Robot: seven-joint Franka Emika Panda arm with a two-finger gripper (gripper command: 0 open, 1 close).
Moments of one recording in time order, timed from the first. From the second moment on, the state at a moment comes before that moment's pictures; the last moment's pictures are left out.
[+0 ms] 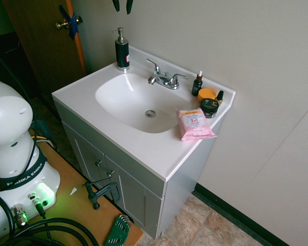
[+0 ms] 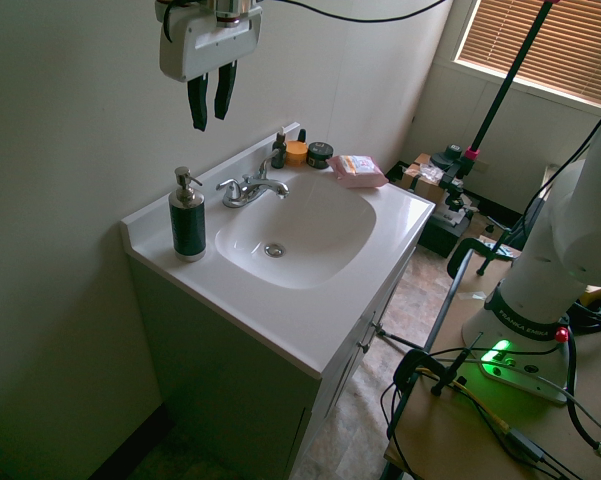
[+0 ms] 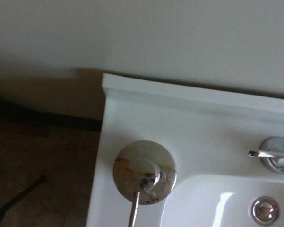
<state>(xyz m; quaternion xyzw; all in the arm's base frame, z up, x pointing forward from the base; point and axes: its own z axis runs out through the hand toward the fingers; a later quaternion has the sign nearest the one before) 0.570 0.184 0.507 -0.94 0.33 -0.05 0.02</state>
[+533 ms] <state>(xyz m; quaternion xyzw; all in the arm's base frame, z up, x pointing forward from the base) 0.574 0.211 0.477 -0.95 0.32 -0.04 0.00</state>
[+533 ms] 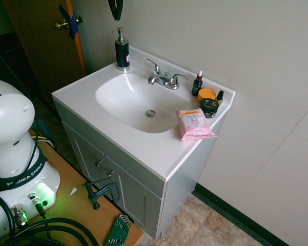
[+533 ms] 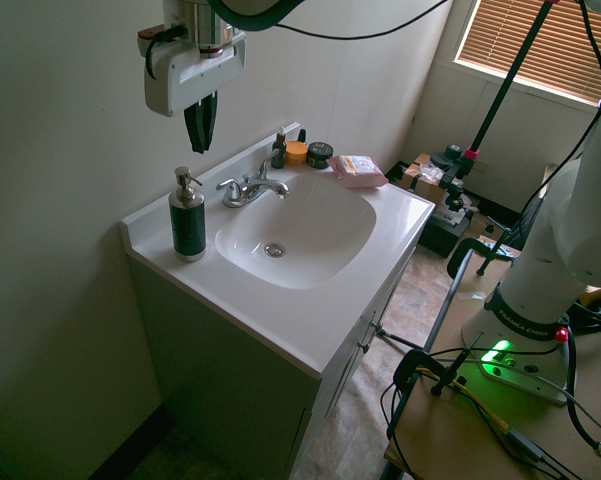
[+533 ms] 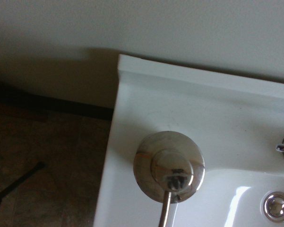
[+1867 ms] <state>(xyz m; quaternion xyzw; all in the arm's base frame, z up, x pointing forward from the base) 0.602 0.231 0.439 -0.94 0.33 -0.03 -0.02</state>
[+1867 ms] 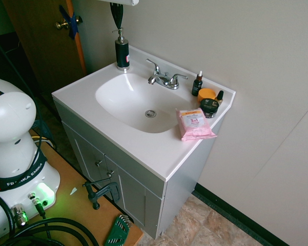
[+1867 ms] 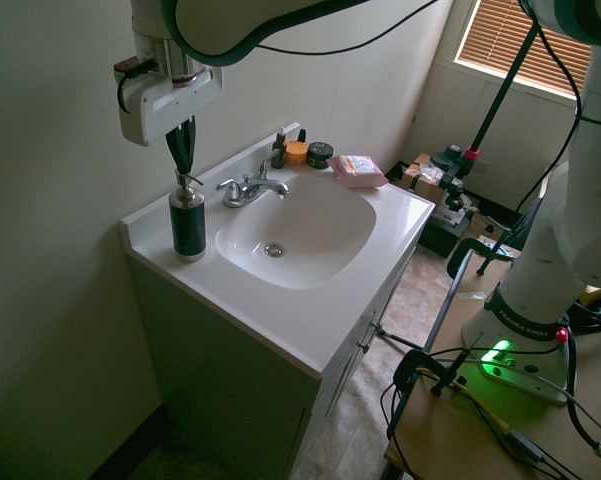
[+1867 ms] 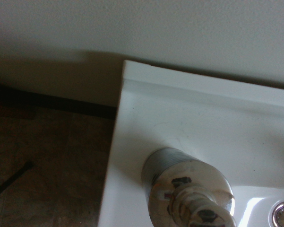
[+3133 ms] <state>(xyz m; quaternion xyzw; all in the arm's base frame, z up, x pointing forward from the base) 0.581 0.123 0.491 -0.92 0.39 -0.03 0.05</state>
